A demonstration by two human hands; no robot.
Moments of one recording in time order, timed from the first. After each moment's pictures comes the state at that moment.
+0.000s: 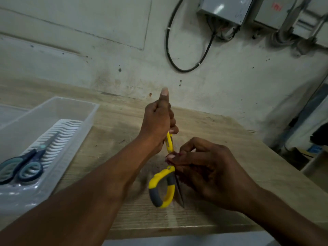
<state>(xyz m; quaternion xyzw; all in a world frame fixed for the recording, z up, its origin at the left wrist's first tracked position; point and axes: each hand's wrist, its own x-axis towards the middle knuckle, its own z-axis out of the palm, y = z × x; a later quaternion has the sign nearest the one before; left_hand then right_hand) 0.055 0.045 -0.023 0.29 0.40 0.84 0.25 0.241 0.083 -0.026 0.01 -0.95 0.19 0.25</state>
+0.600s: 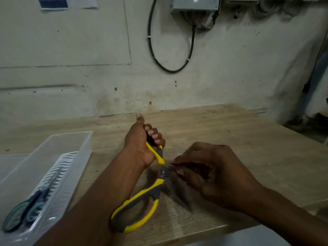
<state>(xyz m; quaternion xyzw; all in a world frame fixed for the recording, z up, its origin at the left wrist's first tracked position) 0.038 0.047 -0.026 0.11 0.35 0.82 0.44 0.254 0.083 -0.033 -0.07 -0.93 0.18 0.31</state>
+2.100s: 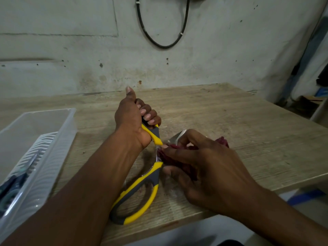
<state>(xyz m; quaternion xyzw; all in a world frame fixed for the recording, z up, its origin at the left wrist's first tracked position) 0.034 0.052 -0.034 0.16 0.33 0.83 0.42 0.242 0.056 -0.065 -0.16 -0.94 0.05 0.30</state>
